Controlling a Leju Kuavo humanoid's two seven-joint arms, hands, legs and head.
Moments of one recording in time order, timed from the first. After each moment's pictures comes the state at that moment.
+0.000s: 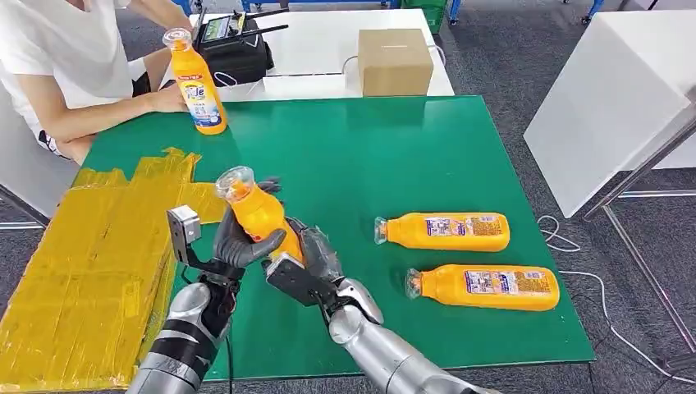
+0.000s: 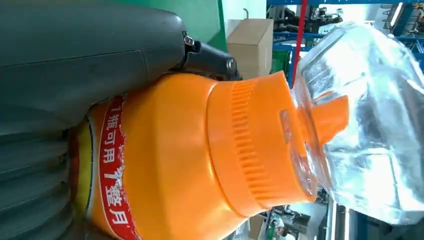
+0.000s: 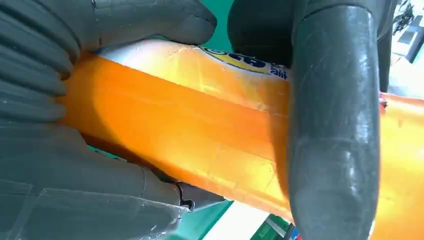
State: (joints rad) left arm -0.34 -0.21 -0.11 -1.07 0.10 -0.26 -0.42; right arm -0.50 0.36 0.80 -0.62 0.16 -0.33 -0.39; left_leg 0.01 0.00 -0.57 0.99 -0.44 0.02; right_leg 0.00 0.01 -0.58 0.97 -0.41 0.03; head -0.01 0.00
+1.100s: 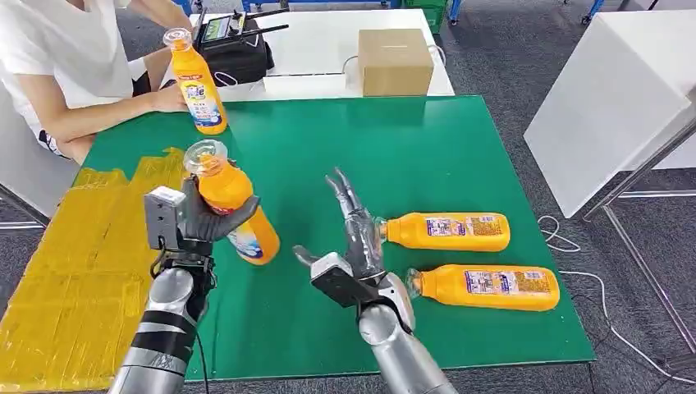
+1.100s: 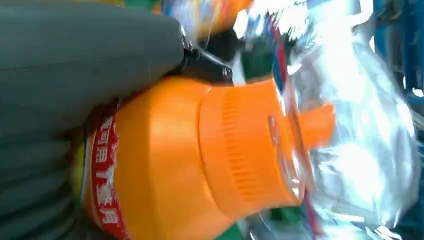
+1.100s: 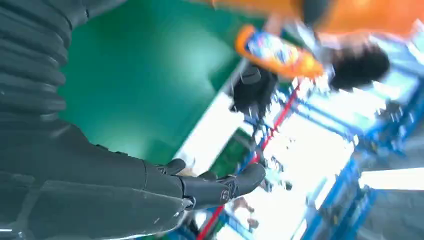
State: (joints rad) left arm -0.35 -0.20 -0.03 -1.26 -0.32 0.17 -0.39; right arm -0.25 0.36 0.35 -1.12 0.55 -0.32 -0.46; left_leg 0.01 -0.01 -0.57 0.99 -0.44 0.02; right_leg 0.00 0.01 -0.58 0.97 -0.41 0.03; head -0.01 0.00
